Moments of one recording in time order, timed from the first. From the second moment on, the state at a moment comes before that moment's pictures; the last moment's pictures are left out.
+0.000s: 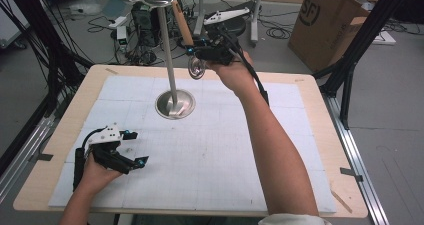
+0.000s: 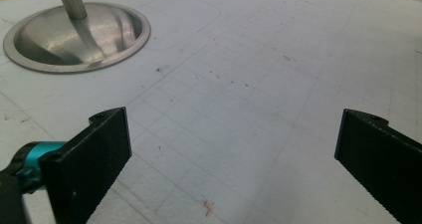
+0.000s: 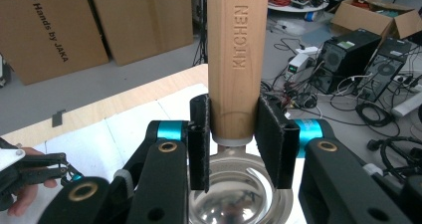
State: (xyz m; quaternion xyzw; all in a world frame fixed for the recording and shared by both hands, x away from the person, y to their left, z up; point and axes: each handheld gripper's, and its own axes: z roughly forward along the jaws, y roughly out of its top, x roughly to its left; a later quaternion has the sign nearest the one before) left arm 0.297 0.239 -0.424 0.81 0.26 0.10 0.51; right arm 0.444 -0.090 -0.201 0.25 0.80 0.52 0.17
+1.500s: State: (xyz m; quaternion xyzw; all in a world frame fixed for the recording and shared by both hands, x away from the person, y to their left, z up) left arm 0.296 0.236 -0.424 0.81 0.26 0.10 0.51; right arm 0.419 -0.132 -0.212 0.23 0.80 0.52 0.16
